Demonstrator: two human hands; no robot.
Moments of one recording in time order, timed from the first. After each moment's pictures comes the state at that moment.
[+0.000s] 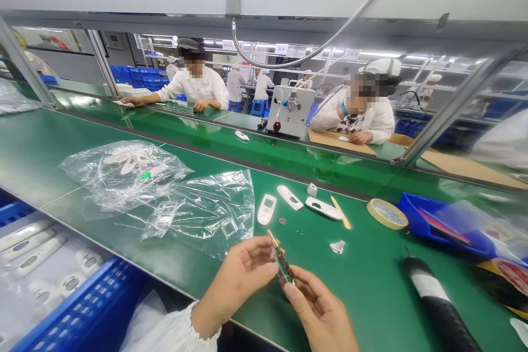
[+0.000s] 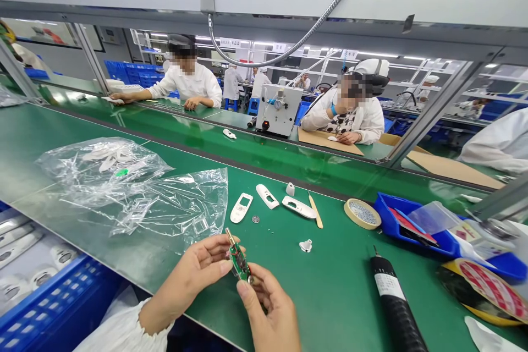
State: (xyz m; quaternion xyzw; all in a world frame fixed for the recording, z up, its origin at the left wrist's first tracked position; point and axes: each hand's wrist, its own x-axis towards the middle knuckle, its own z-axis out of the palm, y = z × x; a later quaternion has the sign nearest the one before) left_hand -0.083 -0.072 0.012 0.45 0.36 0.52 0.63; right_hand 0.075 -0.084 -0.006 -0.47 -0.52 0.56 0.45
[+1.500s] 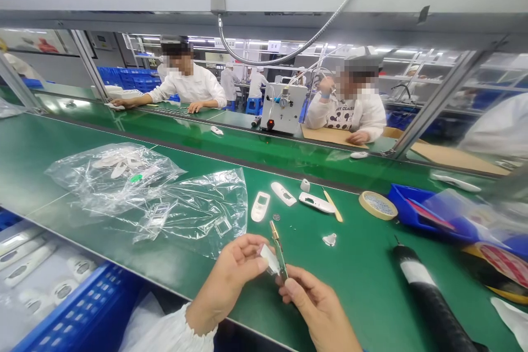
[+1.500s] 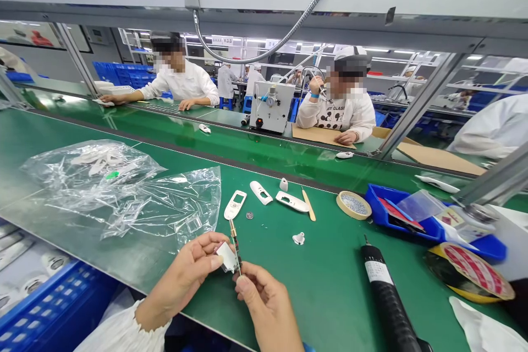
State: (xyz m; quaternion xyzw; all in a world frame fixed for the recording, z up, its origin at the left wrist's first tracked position) left_hand -0.080 -0.072 0.005 0.40 0.36 0.52 0.66; right_hand 0.084 -0.083 -0.001 -0.45 -0.54 0.57 0.42
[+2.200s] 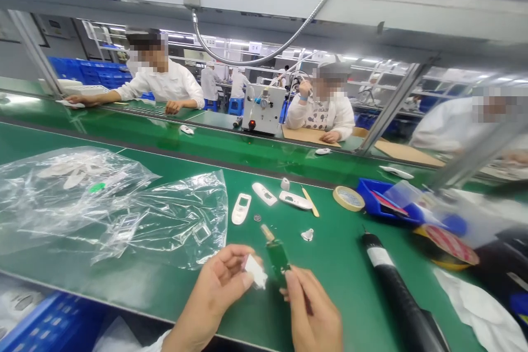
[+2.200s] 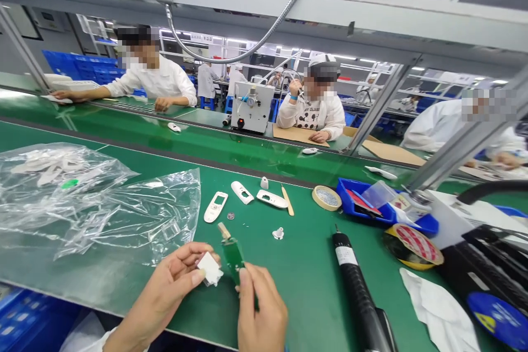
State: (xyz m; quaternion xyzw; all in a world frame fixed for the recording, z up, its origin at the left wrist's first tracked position) left_hand -0.073 -0.079 0.001 0.39 0.39 0.51 0.66; right_hand 0.085 -0.094 -0.012 -0.53 -0.55 0.24 0.60
